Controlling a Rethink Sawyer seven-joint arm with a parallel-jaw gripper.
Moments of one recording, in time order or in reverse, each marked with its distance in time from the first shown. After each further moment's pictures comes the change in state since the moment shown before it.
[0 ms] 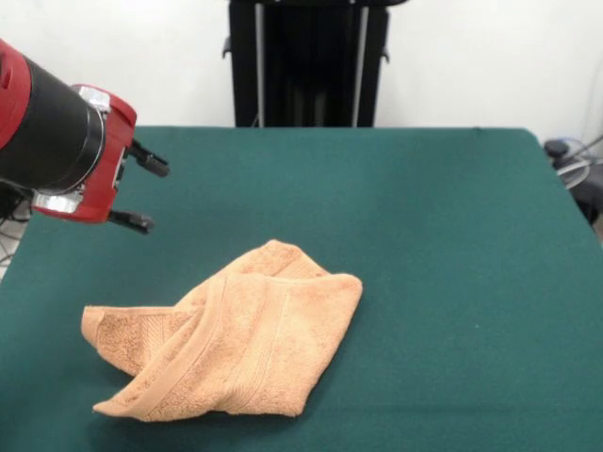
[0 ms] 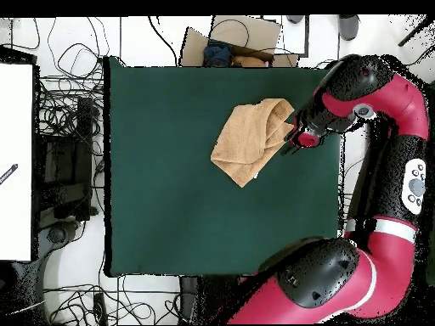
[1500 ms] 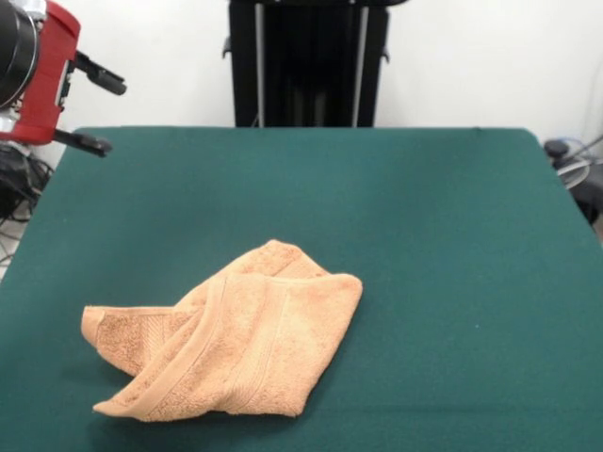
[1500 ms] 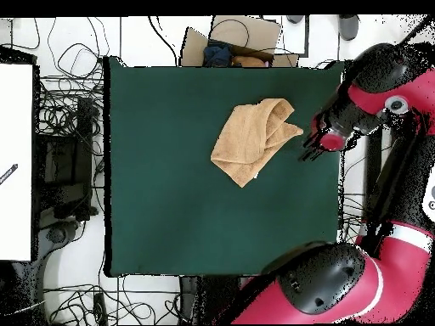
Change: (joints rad) arm -0.008 -0.033 -0.016 -0.097 -0.011 0.233 0.000
